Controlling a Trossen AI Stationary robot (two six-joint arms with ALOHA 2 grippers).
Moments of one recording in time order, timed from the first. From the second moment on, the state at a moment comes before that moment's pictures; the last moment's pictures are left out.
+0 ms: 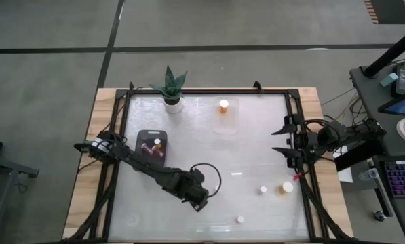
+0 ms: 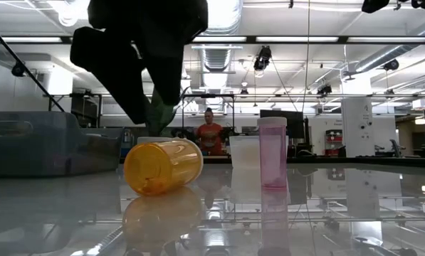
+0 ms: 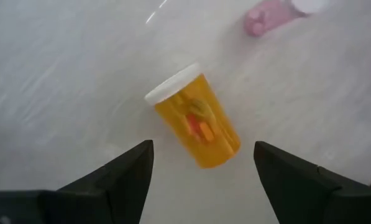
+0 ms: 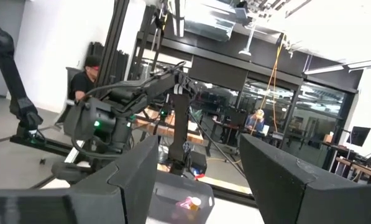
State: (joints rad) left arm -0.44 1.95 1.57 -0.89 -0.13 -1.19; right arm 0.27 0.30 0.32 0.23 0.13 -0.34
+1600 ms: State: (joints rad) left arm -0.46 2.04 1.53 -0.78 -0.21 -1.20; right arm 0.27 0.30 0.32 0.19 0.13 -0.32
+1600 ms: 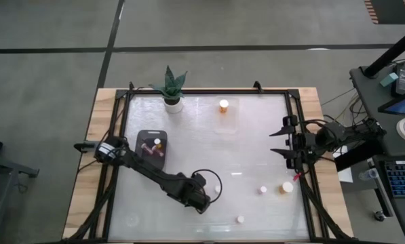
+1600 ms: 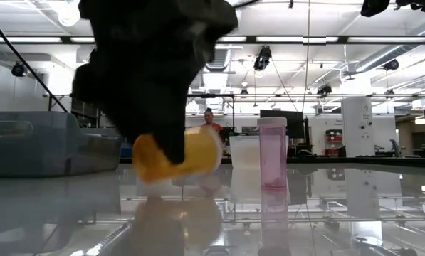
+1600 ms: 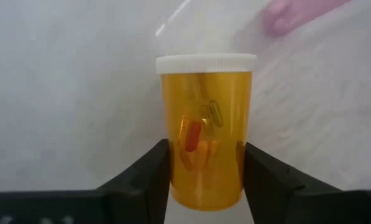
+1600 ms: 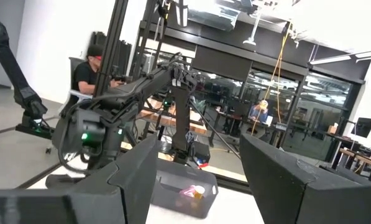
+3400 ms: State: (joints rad) left arm -0.22 1.41 0.81 0.52 -0.57 0.34; right arm 0.27 0.99 0.51 0.63 0.28 -0.20
